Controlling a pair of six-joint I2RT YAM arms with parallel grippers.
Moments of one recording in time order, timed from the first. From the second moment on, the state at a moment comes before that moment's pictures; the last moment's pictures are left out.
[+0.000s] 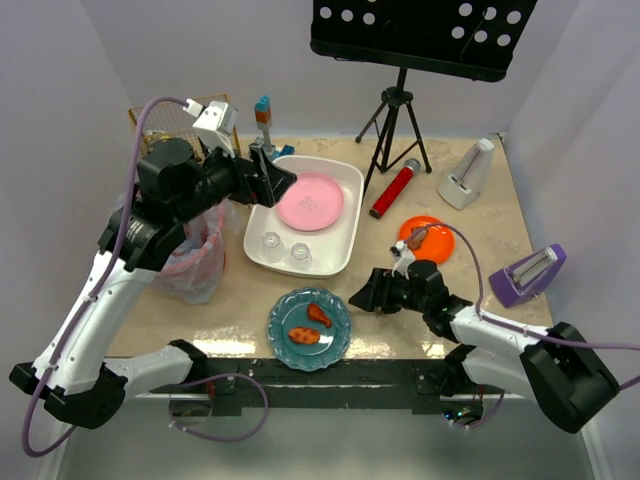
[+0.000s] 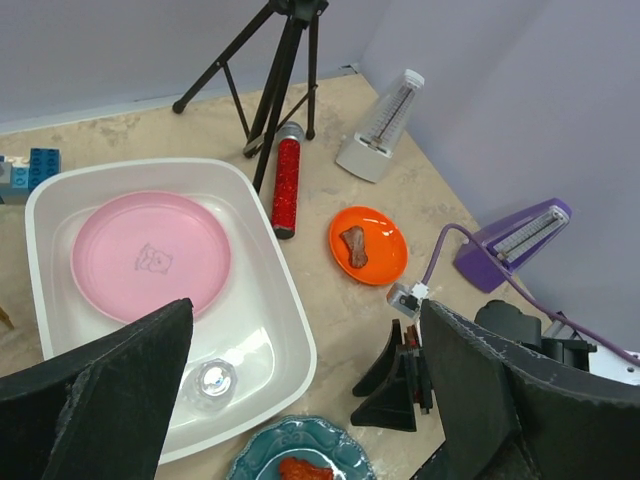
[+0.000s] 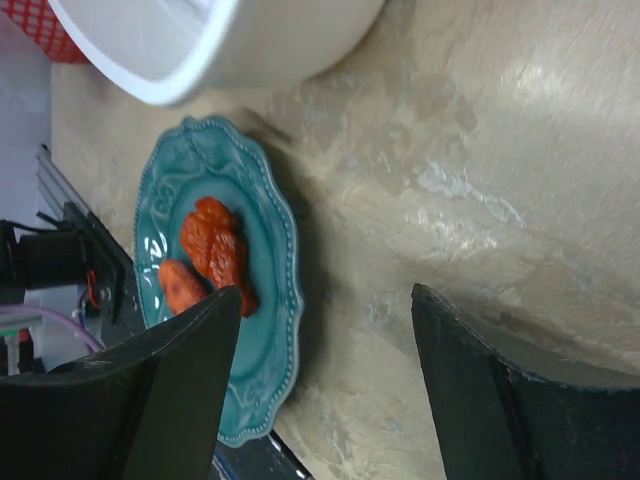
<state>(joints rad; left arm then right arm) -0.53 1.11 1.52 -0.59 0.15 -0.37 0.58 1.07 0.22 0.29 -0.34 0.74</state>
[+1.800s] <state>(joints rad) -0.53 1.11 1.47 -0.55 0.16 -0.38 0.77 1.18 0.18 0.54 -0.26 0.98</state>
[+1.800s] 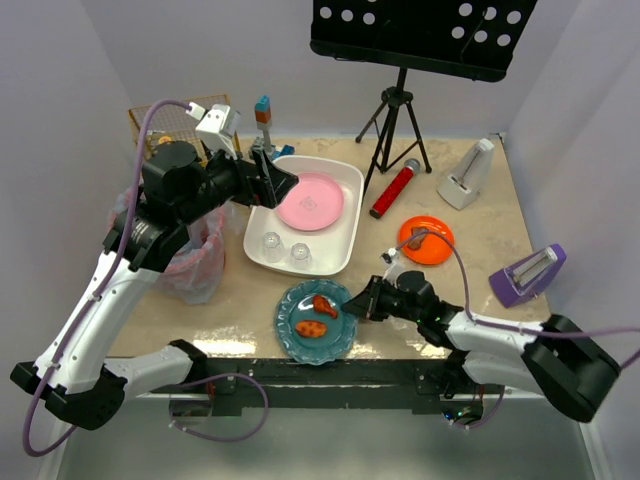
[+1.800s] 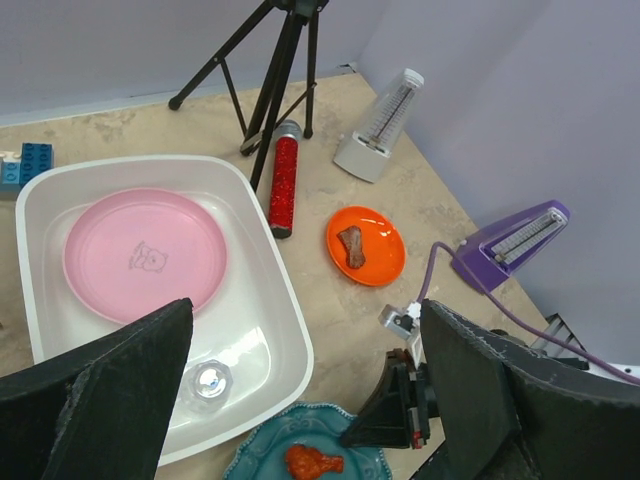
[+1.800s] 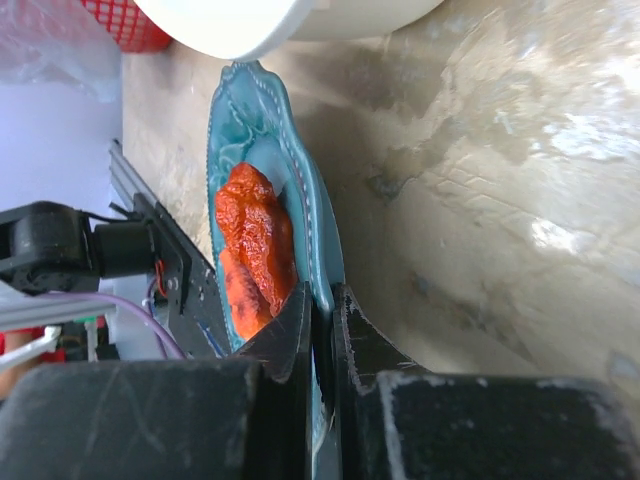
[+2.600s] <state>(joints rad) -0.53 1.10 1.46 -0.57 0.12 -0.38 0.77 0.86 0.28 0.14 -0.31 1.01</state>
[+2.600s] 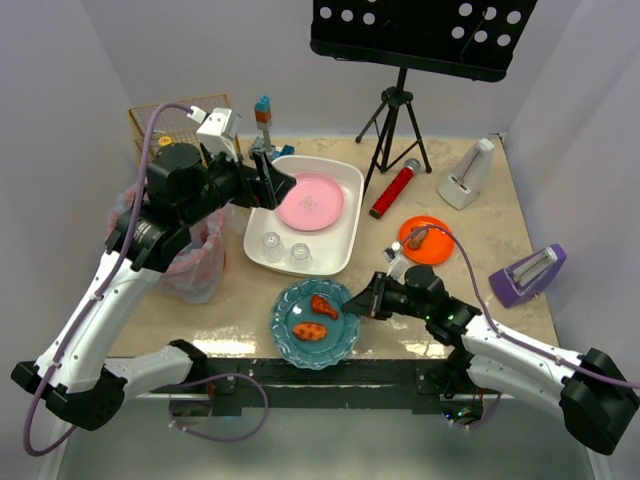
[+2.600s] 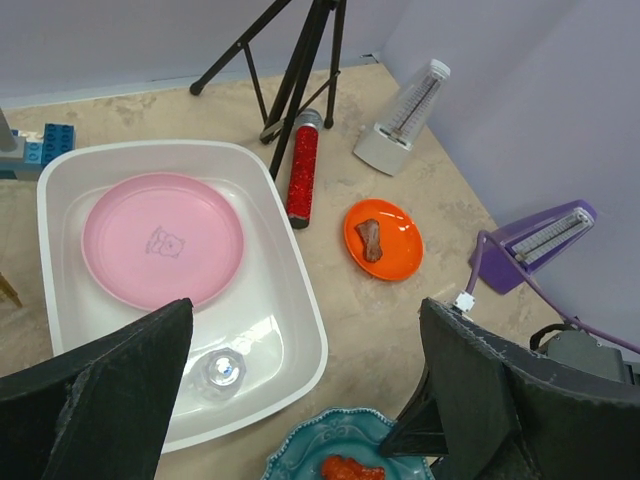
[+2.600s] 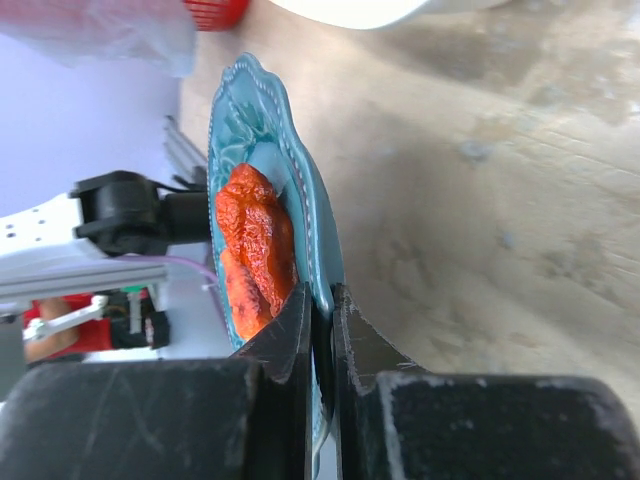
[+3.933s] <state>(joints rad) -0.53 1.04 1.75 -0.68 -0.09 -0.39 0.77 1.47 1.31 -0.03 -0.07 1.18</state>
